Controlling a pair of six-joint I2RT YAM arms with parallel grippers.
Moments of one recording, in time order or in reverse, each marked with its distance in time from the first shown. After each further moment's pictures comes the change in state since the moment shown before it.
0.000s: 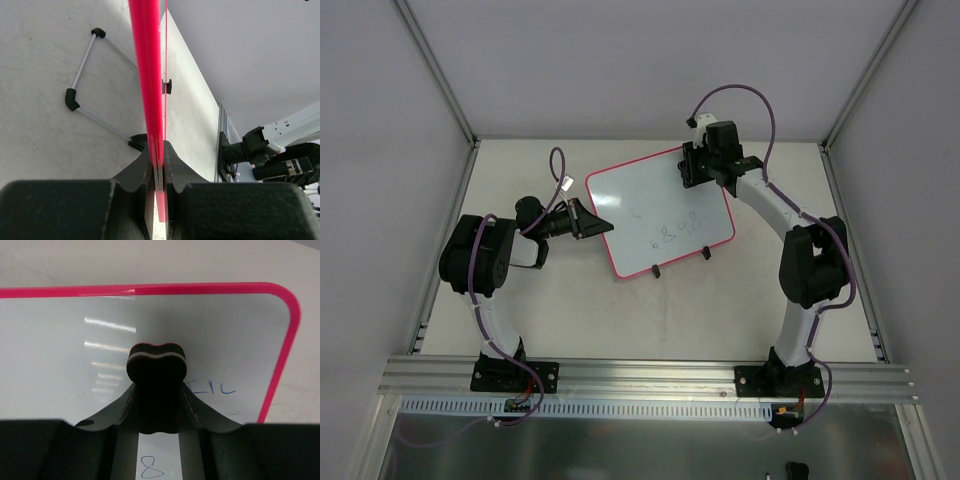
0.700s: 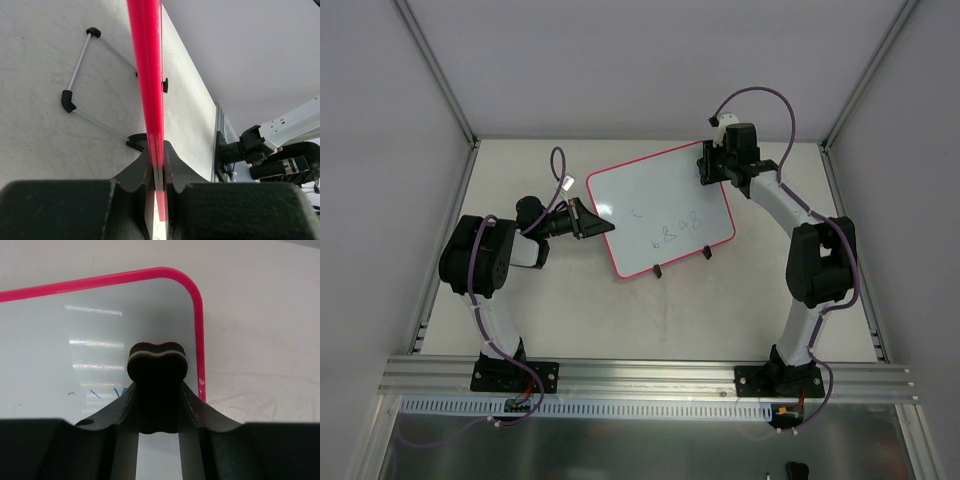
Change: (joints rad) left arm -0.006 -0.008 0.000 0.000 0.001 -0.014; right arm -0.112 -0.011 -0.067 0.077 0.003 0.019
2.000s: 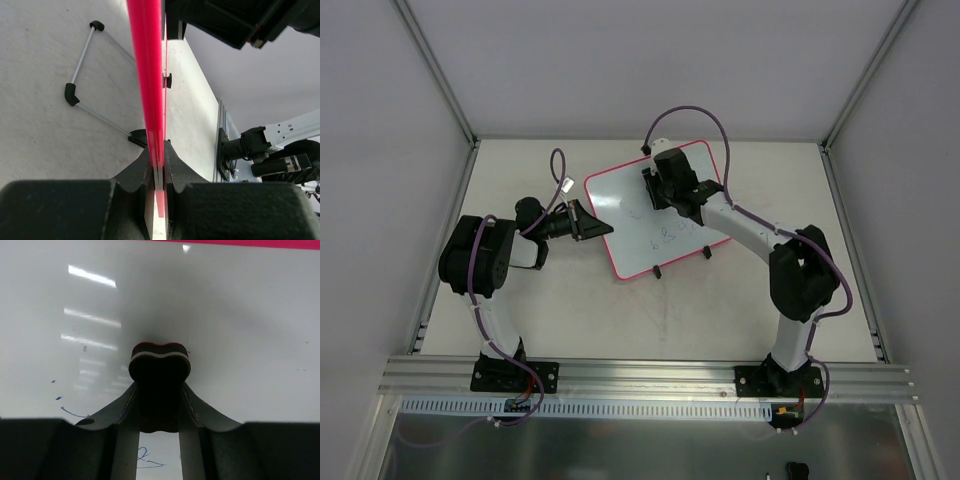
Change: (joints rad) left arm 0.003 0.000 -0.009 -0.009 0.011 0.016; right arm 0.362 -0.039 -0.050 -0.019 0.243 0.024
